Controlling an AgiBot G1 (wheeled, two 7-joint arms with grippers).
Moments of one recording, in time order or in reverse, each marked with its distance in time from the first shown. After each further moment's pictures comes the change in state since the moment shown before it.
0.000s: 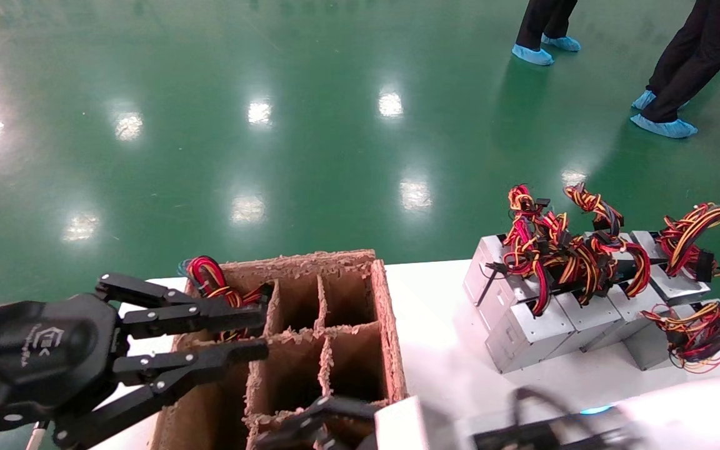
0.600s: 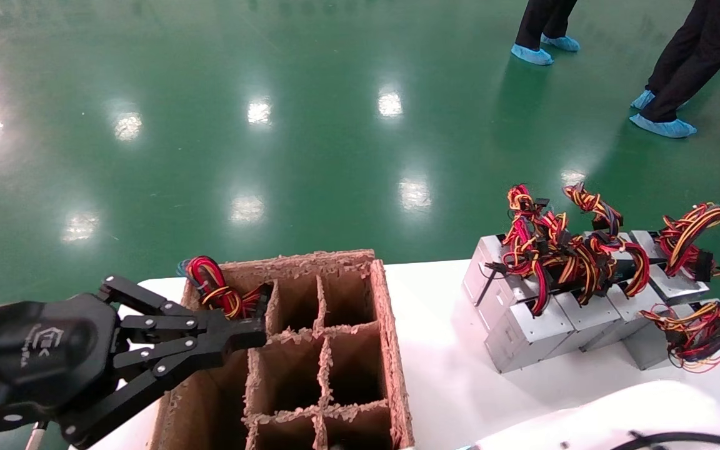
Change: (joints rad) left arm 0.000 0.000 0.000 0.000 0.000 0.000 0.000; right arm -0.031 -0.202 -0.129 -0.006 -0.155 0.104 0.037
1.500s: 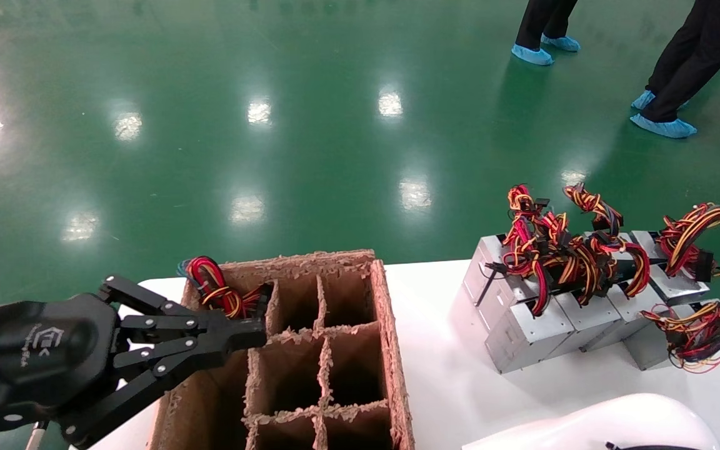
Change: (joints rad) left arm 0.000 0.000 0.000 0.000 0.000 0.000 0.000; right arm -0.018 -0.033 -0.026 0.001 -0.072 0.063 0.002
